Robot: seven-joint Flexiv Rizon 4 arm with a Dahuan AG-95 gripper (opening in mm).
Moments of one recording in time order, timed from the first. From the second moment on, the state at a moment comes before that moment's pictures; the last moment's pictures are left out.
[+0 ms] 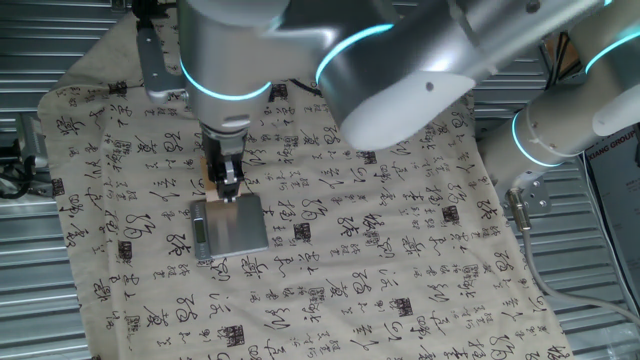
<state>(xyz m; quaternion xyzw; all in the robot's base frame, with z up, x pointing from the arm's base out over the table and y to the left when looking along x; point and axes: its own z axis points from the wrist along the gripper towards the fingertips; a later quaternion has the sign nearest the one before) 0.589 0.021 0.084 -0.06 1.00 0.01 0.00</state>
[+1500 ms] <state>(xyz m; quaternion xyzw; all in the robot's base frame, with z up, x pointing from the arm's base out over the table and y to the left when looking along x) 0.577 0.071 0.080 -0.06 1.00 0.02 0.01</state>
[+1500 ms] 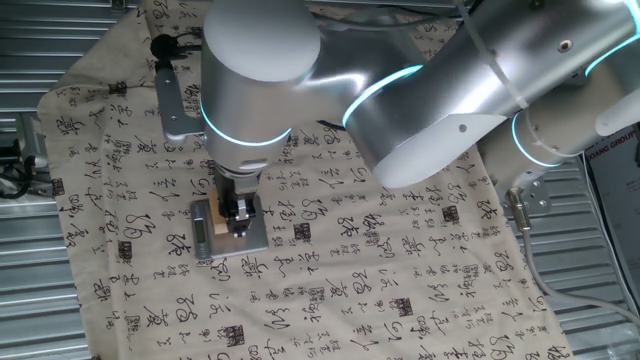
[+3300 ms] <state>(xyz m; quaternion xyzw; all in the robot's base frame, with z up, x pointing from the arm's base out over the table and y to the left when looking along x) 0.580 0.076 0.068 -0.05 1.00 0.03 0.01</state>
